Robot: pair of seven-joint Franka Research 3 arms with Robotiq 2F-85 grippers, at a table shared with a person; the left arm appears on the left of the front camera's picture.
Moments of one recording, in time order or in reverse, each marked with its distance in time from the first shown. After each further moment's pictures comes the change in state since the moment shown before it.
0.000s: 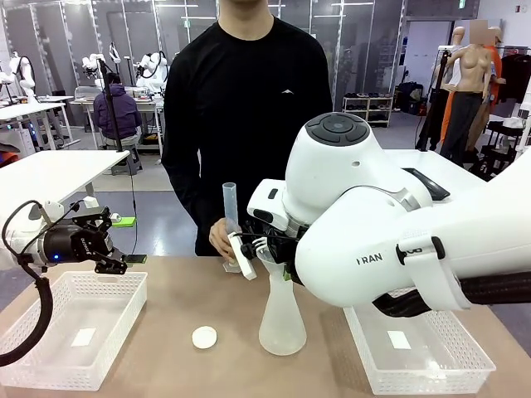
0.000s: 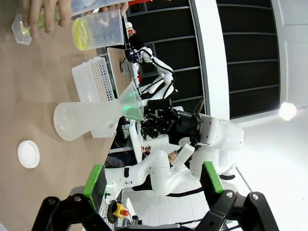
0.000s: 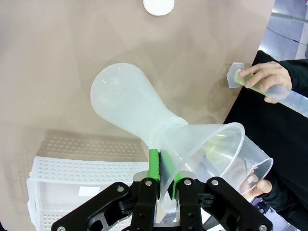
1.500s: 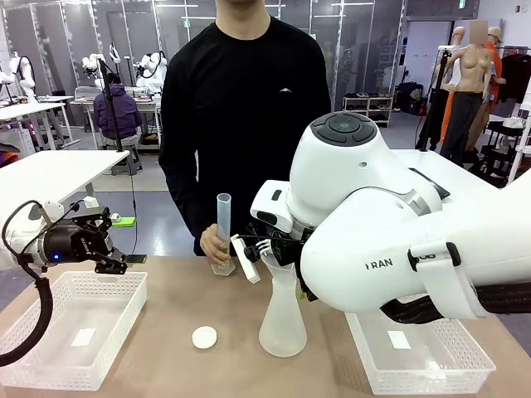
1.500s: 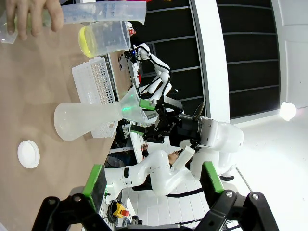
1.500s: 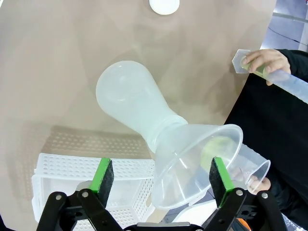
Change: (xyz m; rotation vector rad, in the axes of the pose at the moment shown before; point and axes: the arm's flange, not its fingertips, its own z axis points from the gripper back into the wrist) left arm 0.000 0.000 0.000 0.000 0.000 0.000; right arm -0.002 0.009 0.007 0.002 0.006 0.005
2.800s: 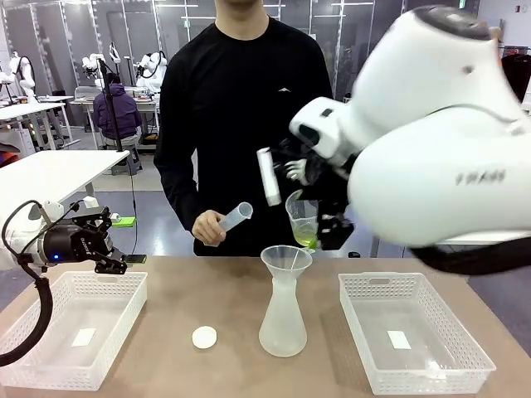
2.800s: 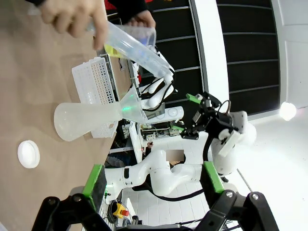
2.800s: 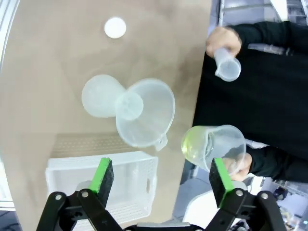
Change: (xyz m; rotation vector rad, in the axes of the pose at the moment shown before) left arm 0.000 0.000 0.000 0.000 0.000 0.000; right arm -0.054 -0.012 0.113 -0.119 -0.148 -0.265
